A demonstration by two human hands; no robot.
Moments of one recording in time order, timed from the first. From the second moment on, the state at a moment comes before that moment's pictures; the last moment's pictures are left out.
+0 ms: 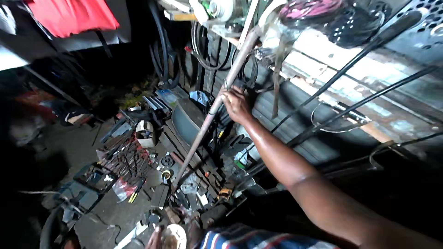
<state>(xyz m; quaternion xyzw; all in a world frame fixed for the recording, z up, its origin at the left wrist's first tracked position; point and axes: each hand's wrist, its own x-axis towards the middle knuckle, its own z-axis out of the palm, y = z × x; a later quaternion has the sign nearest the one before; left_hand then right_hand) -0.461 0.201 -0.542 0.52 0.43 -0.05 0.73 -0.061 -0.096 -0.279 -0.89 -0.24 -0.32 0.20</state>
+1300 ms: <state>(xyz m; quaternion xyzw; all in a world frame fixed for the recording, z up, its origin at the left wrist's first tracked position) -0.448 0.149 -0.531 0.72 0.11 -0.24 0.64 -0.323 -0.018 -0.533 -0.72 -0.33 0.39 0.47</state>
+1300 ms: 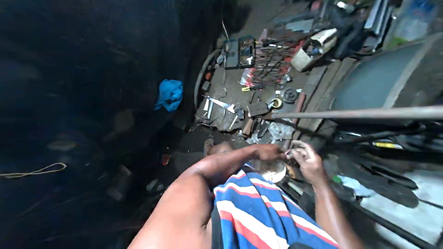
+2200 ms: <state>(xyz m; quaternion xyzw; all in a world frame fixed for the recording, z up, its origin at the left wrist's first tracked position) -0.835 0.474 -0.772 0.57 0.47 -0.04 0.68 -0.559 0.328 -0.783 -0.73 -0.57 0.38 -0.05</state>
